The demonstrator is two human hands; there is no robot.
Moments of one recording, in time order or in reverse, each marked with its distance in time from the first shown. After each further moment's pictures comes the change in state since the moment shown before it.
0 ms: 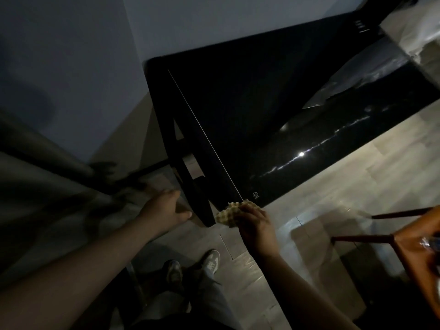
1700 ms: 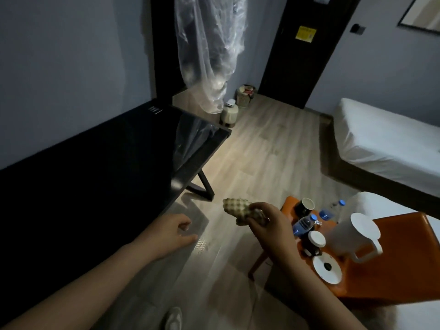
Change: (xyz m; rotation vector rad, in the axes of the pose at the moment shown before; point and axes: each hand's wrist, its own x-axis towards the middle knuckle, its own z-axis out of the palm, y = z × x) left_hand 0.004 0.529 0.101 0.071 -0.032 0.707; right_hand -0.116 0.263 -0.424 0.159 0.668 0.436
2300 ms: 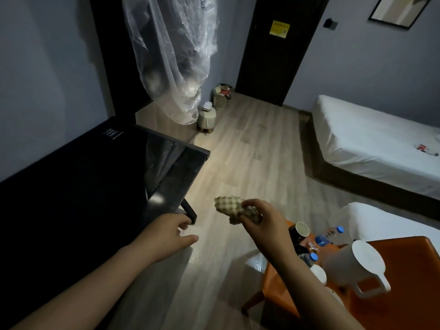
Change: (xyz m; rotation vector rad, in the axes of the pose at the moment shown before) left_hand 0.252 0.039 -0.052 -0.039 -0.077 0.088; right_hand 0.230 0.017 -0.001 -0.042 0.064 0.031
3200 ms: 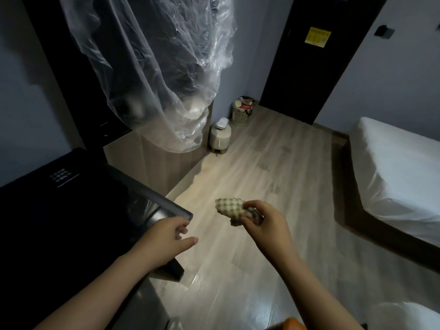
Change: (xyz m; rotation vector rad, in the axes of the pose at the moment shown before) left_hand 0.399 0.055 -0.009 -0.140 0.150 -0.178; right_hand 0.420 0.155 0.012 0.084 -0.120 -0.010
